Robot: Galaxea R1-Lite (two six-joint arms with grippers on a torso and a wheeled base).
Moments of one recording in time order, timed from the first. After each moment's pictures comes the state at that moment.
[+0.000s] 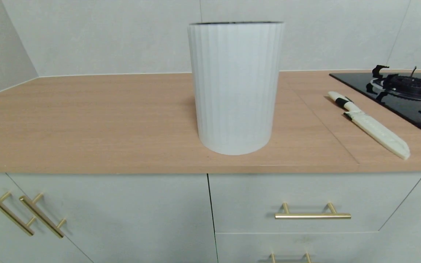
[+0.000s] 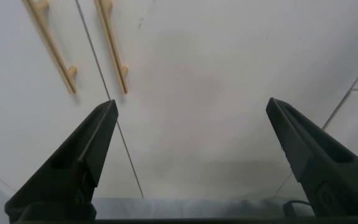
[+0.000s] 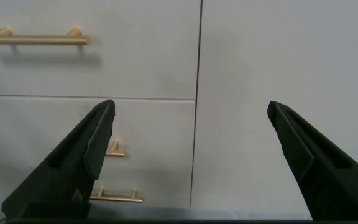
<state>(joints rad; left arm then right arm) 0.00 0.00 0.00 0.00 0.01 0.00 0.01 0.00 0.00 0.00 0.03 -0.01</state>
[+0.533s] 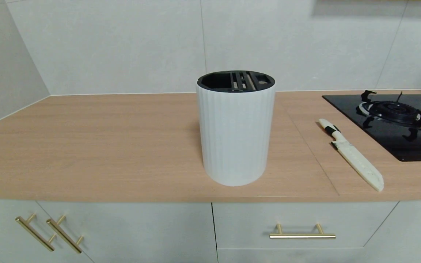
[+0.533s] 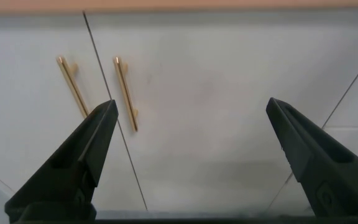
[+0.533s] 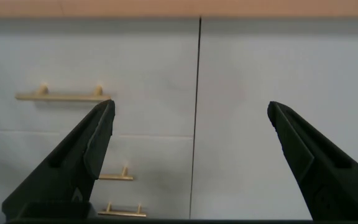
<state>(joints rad) 0.00 0.00 0.00 0.00 0.01 0.00 0.01 0.00 0.00 0.00 0.03 -0.01</state>
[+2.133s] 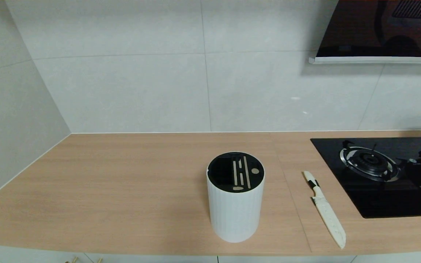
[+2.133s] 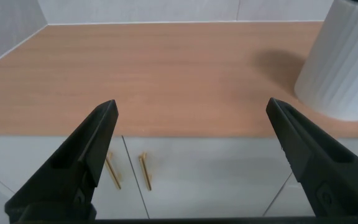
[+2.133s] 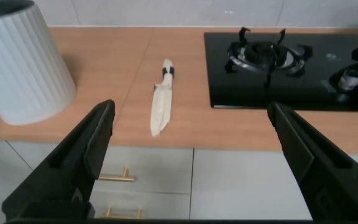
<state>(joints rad) 0.00 0.00 0.00 0.00 0.01 0.00 0.01 0.00 0.00 0.00 0.03 -0.01</state>
